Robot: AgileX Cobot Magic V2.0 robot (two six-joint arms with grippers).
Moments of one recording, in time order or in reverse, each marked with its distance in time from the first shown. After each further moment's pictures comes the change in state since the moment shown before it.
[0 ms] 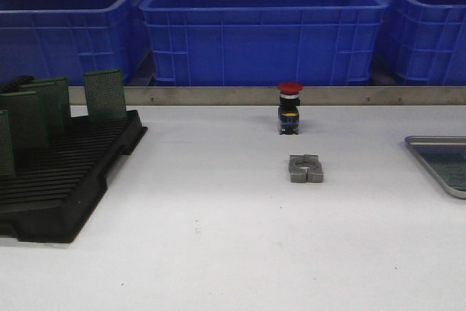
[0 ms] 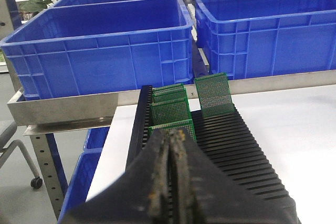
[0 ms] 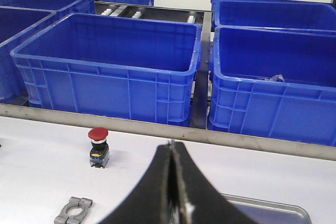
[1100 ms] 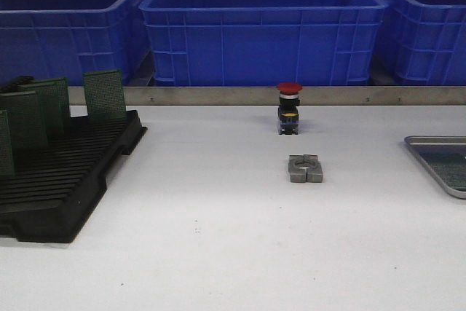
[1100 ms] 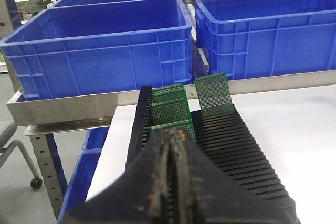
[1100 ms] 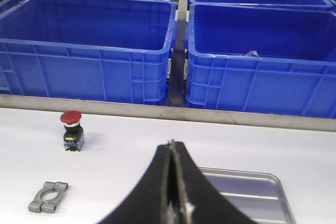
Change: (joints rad) left arm 0.000 0.000 0.000 0.000 -0.002 0.000; right arm 0.009 -0.007 0.000 -0.490 0.000 0.503
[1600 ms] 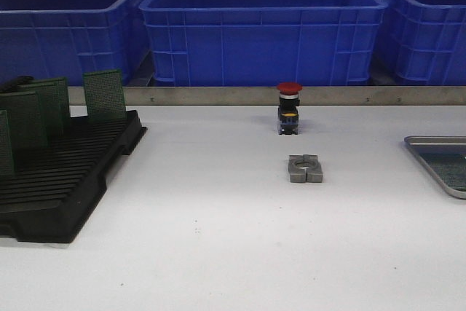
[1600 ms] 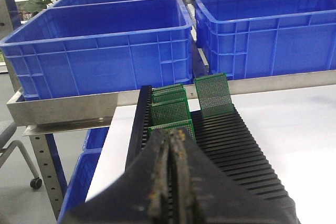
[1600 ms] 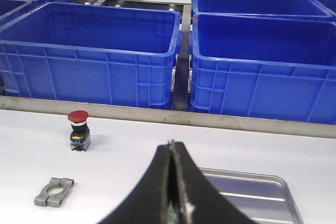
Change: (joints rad) left arm 0.000 0.000 0.000 0.000 0.000 0.000; right arm 0.104 -0.199 0.156 -0.280 -0.051 0.262
